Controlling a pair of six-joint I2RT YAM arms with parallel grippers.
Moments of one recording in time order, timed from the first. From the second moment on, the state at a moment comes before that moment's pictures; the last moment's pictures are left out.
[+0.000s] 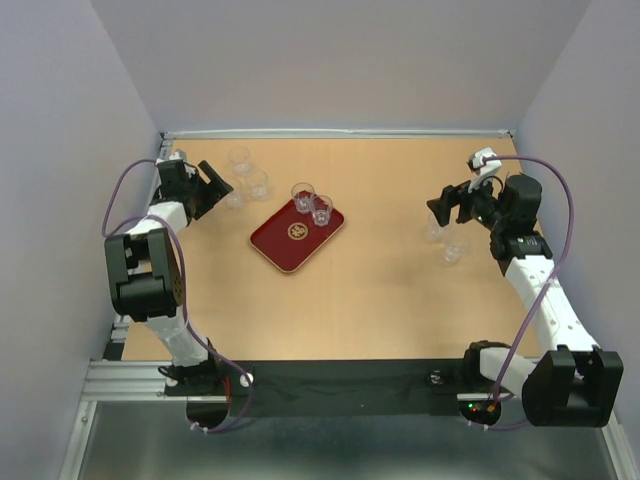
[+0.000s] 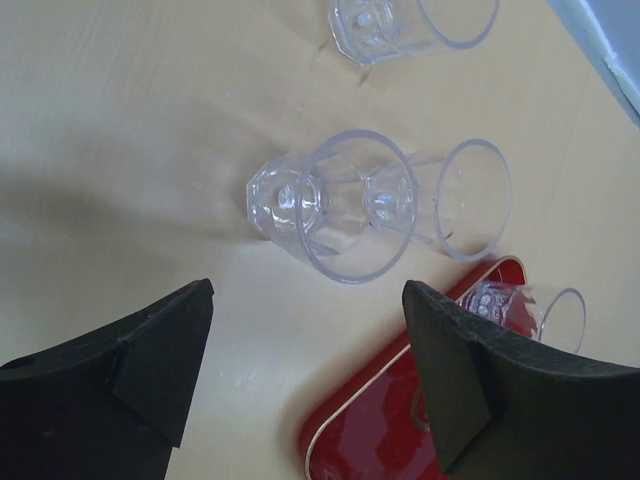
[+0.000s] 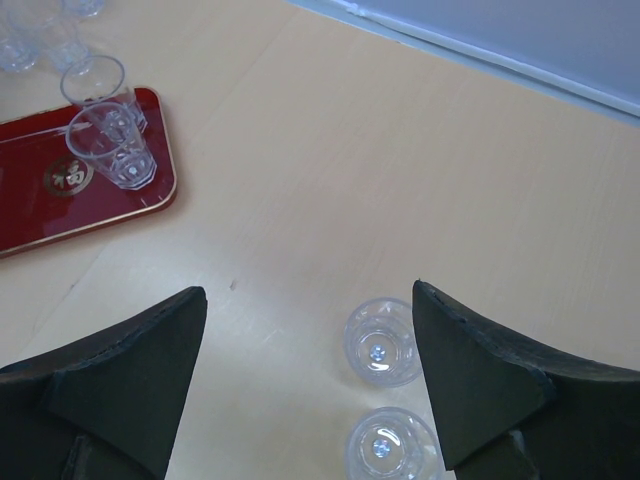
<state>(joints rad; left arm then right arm) 0.15 1.72 1.07 -0.02 0.26 -0.57 -0.04 1.08 0.83 -0.04 -0.54 -0.13</state>
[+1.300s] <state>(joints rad) 0.15 1.87 1.20 -0.09 0.18 -0.54 -0.04 1.08 0.82 -0.03 -0.56 -0.15</state>
